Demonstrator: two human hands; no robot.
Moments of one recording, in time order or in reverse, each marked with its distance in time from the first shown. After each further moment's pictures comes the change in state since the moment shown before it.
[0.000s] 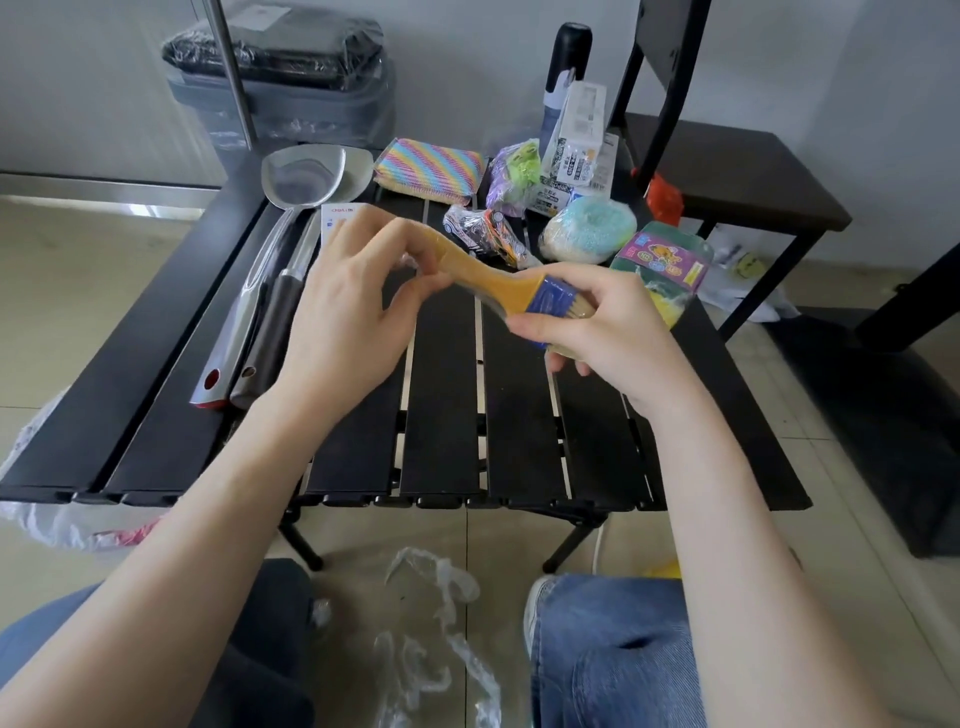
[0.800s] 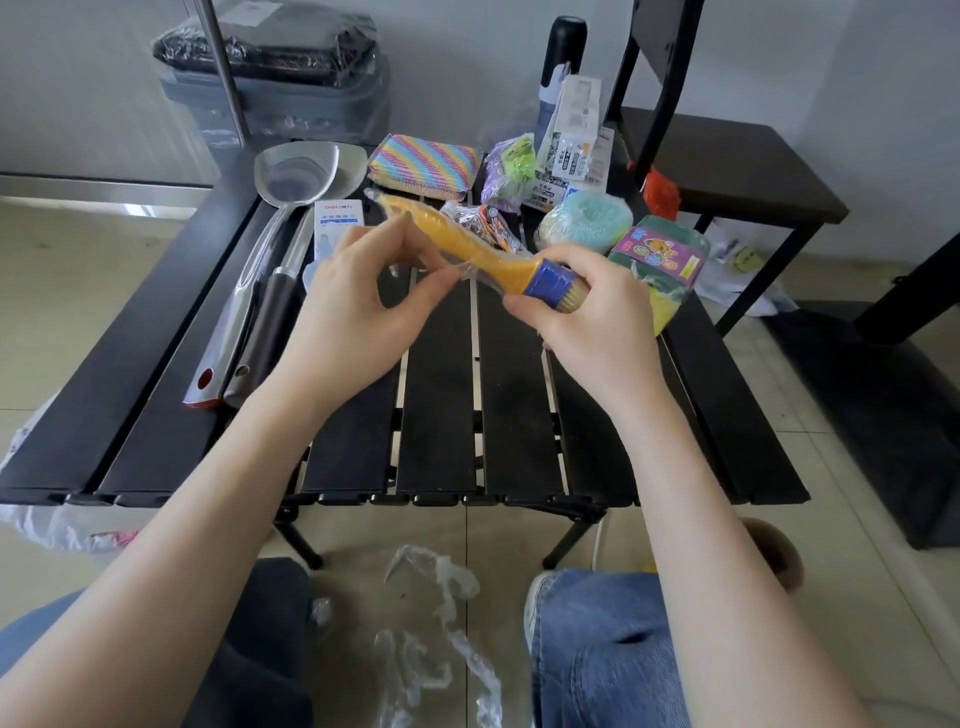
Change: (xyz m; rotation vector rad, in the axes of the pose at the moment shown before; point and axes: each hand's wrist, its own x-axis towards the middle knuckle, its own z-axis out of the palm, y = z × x) left_hand 0.001 0.009 -0.003 -0.263 -0.125 -0.197; right_hand 0.004 0.009 0.019 -0.275 0.333 -0.174
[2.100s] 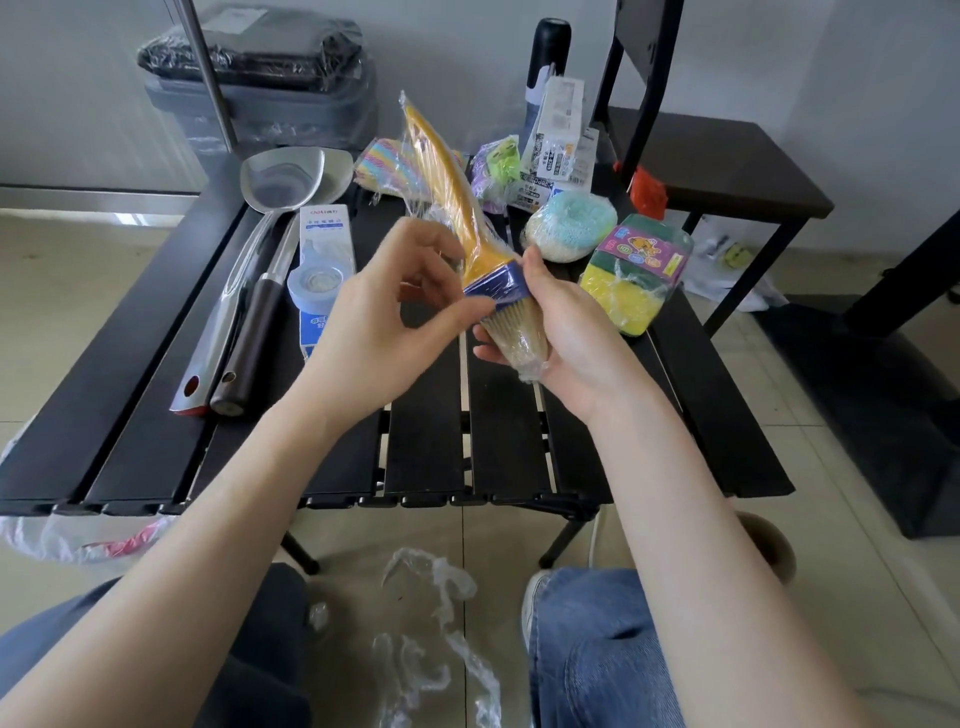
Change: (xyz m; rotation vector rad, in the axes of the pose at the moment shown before) left_hand -0.006 0.012 0.017 -0.234 -0.087 0.063; right_hand 0.001 -0.021 0.000 0.852 -0.306 0.587
